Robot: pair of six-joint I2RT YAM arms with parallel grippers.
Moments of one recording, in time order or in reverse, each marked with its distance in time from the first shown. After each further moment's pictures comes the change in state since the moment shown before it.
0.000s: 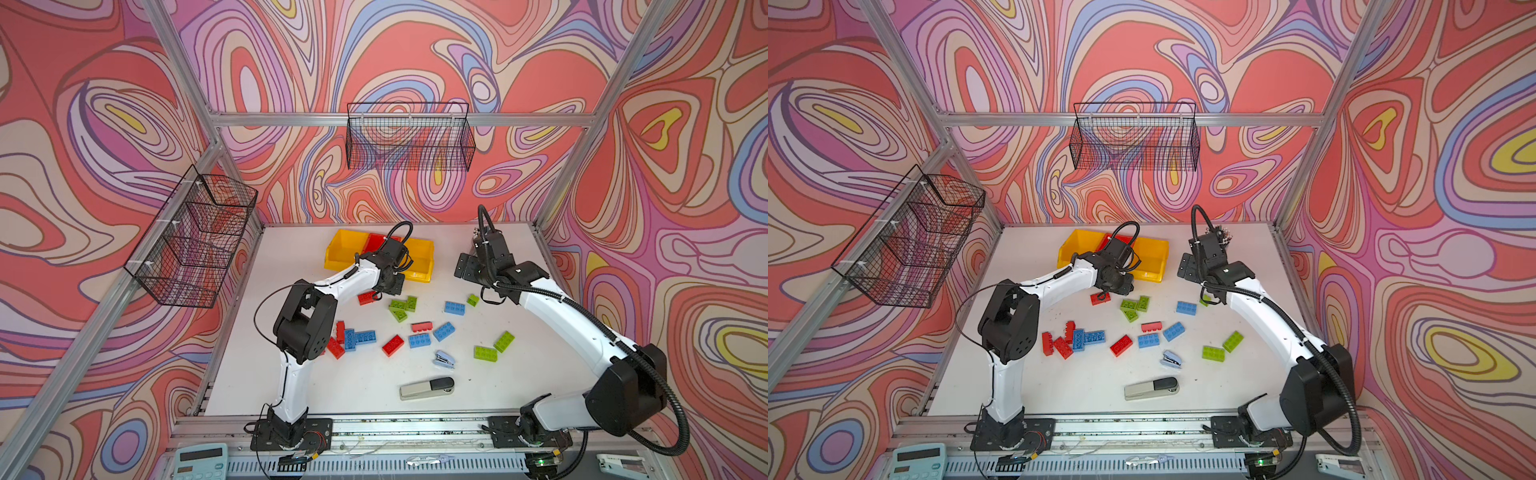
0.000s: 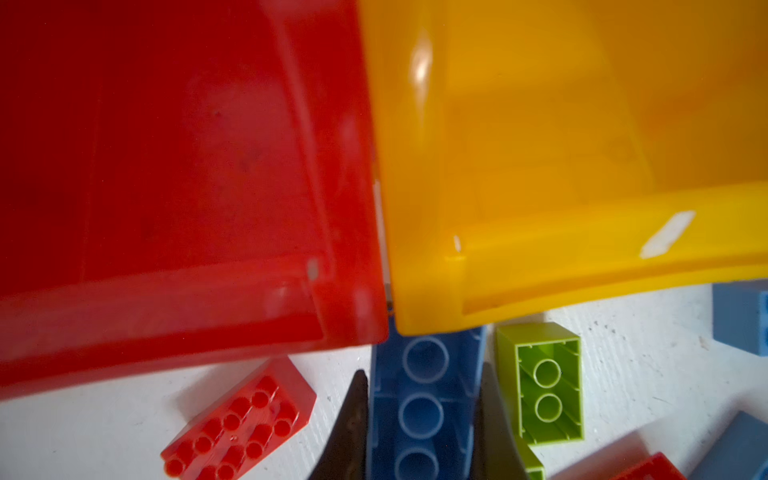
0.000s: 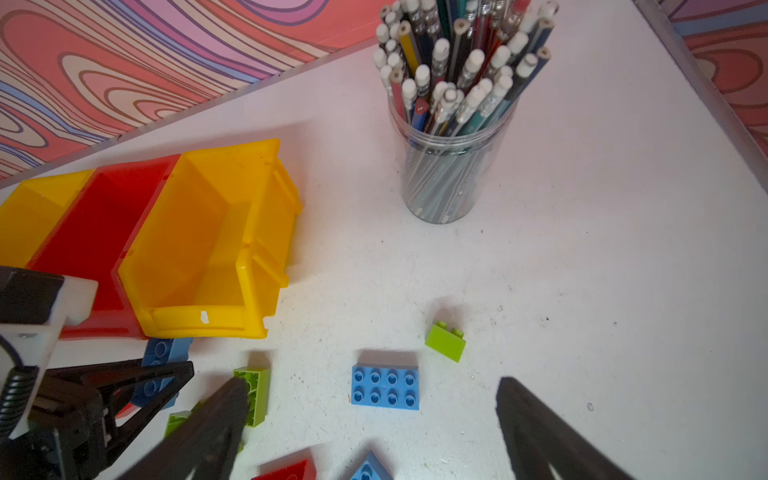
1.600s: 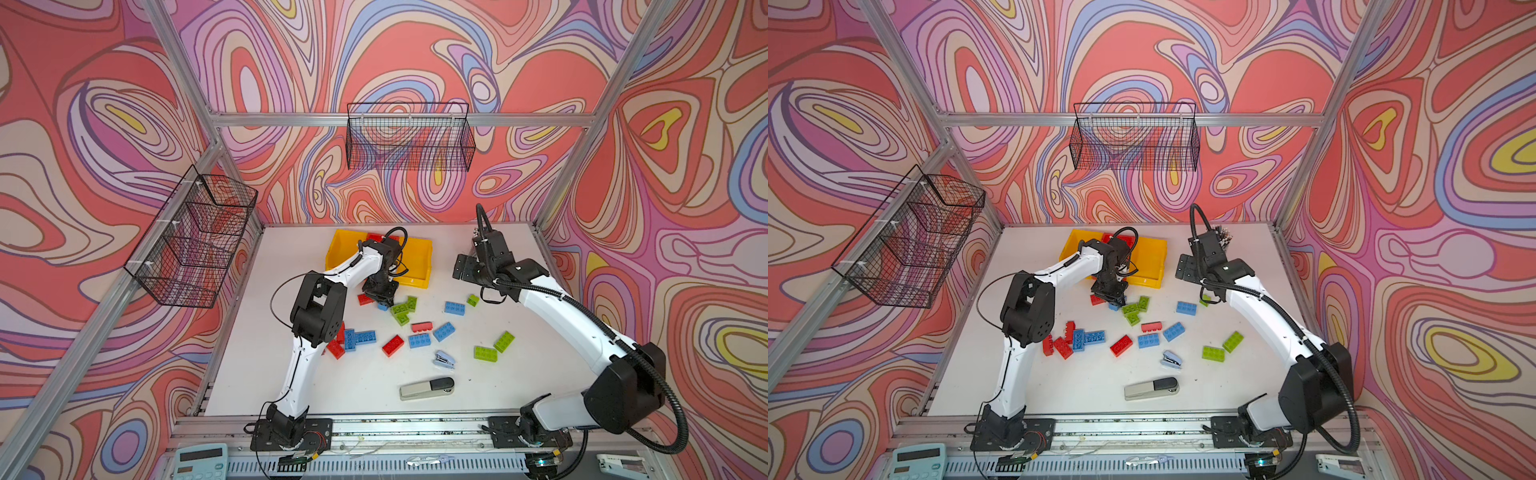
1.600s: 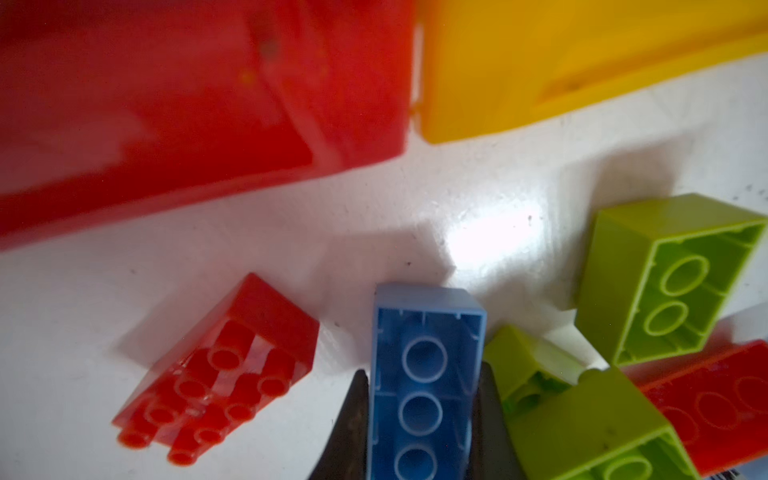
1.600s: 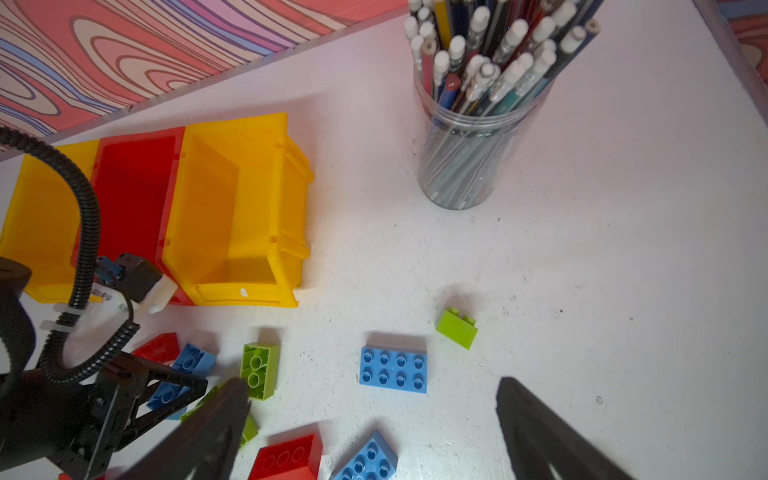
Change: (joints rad) left arm 0.064 0.204 0.290 -0.493 0.153 0.121; right arm 0.000 0.010 0.031 -0.047 -0.061 -0.024
